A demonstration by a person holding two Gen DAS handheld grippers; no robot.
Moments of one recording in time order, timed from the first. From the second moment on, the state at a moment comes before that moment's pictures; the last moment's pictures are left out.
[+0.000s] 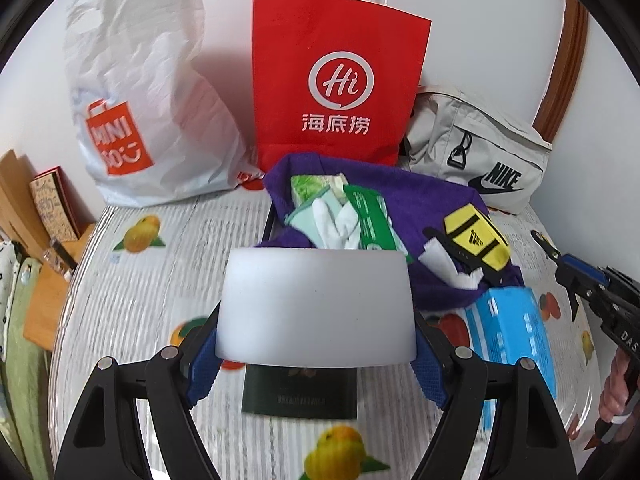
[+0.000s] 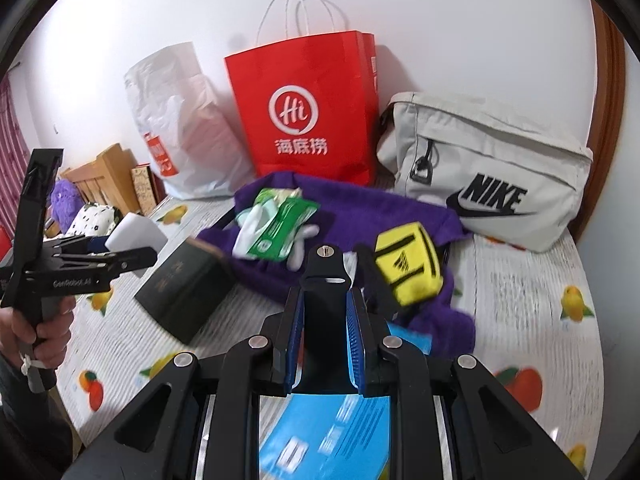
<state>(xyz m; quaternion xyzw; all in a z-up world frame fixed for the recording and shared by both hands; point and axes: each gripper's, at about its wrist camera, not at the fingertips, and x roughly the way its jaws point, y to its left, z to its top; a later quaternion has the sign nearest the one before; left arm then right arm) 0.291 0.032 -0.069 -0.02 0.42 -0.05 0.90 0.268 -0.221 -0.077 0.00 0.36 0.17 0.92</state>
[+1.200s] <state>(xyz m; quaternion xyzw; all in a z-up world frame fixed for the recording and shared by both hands) 0.443 -0.030 -0.131 0.01 0.49 -0.09 0.87 0.420 -0.230 -0.151 0.02 0.44 0.16 0.88</state>
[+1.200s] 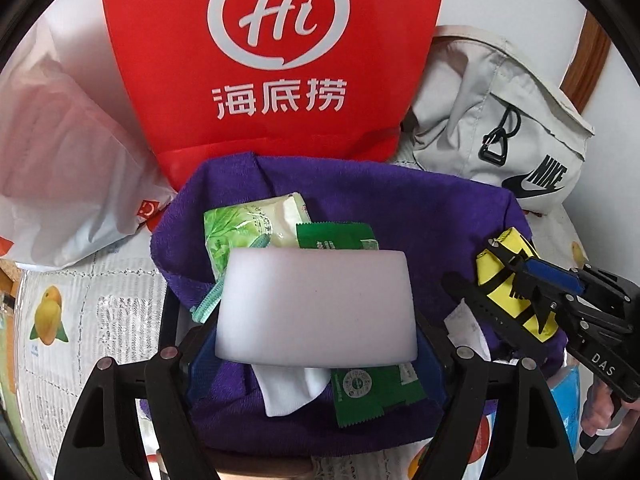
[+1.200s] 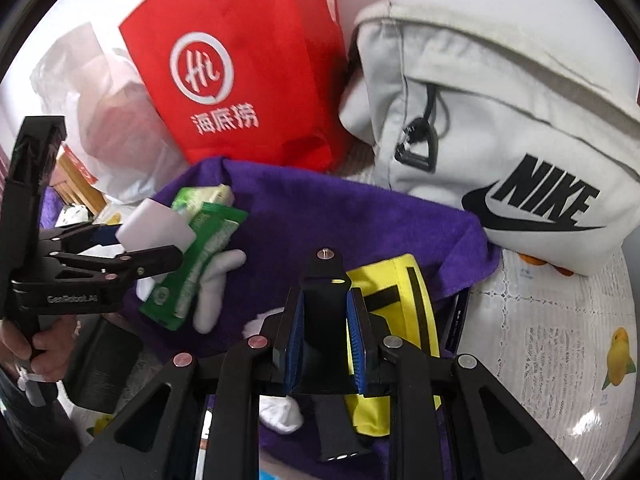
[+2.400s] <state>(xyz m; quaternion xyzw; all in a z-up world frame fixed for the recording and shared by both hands) 0.368 -0.006 -0.075 -0.03 0.48 -0.09 0.87 0.329 -0.217 -0.094 0.00 0.41 0.17 0.90</state>
